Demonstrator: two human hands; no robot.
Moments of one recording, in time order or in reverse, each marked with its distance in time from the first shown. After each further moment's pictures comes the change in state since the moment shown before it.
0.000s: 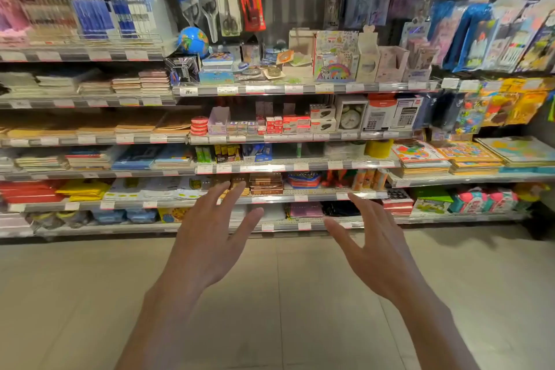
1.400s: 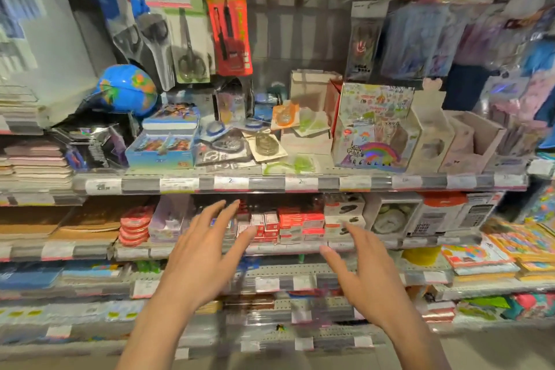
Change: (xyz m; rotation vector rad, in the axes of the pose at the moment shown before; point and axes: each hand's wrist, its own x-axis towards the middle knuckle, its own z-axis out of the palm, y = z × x) left_hand 0.580 -0.062 0.085 -0.059 0.036 0.038; right_hand 0.577 0.038 0.102 -0.047 0.002 0.025
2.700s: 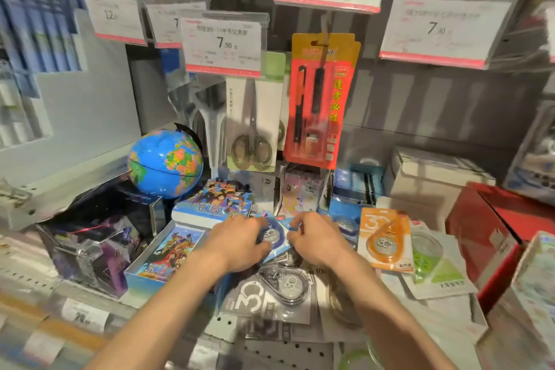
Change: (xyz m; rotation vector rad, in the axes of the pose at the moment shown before) left_hand 0.362 -0.111 -0.031 0.365 -0.157 -0.151; right_hand 0.425 -0.198 0.118 -0.100 -0.369 -0.328
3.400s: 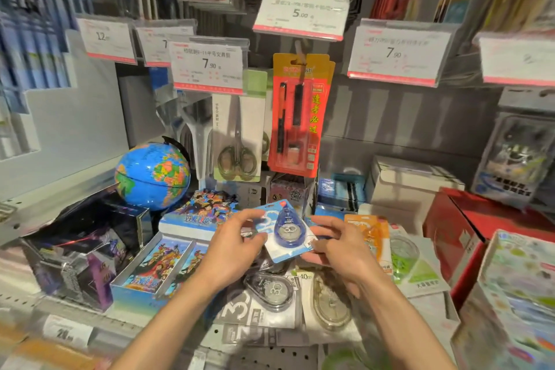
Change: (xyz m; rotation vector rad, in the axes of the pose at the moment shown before) left_hand -0.013 0.019 0.009 -0.826 0.336 -0.019; right_hand -0.045 0.034 -0.027 1.108 0.120 0.185
